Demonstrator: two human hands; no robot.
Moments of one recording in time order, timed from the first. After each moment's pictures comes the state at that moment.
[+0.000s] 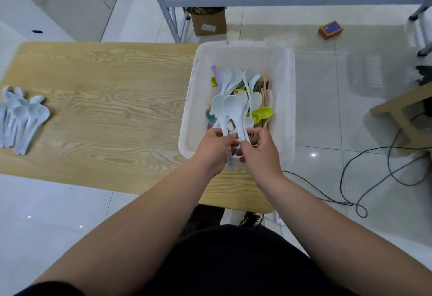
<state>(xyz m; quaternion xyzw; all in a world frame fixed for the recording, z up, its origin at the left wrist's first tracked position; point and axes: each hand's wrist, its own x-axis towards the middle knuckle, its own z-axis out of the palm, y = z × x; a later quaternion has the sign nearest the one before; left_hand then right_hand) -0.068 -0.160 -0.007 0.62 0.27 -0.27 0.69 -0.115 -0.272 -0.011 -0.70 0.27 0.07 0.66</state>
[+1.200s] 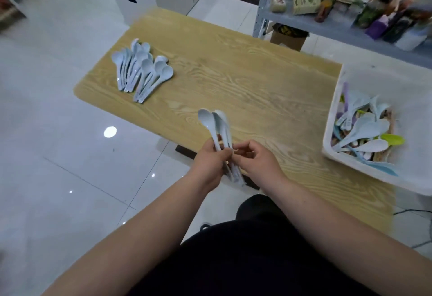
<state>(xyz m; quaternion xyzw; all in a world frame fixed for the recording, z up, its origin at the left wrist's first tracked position) -0.169 0.232 0.000 0.56 0.30 -0.15 0.76 -0.157 0.092 0.010 -0.78 0.06 0.22 0.58</state>
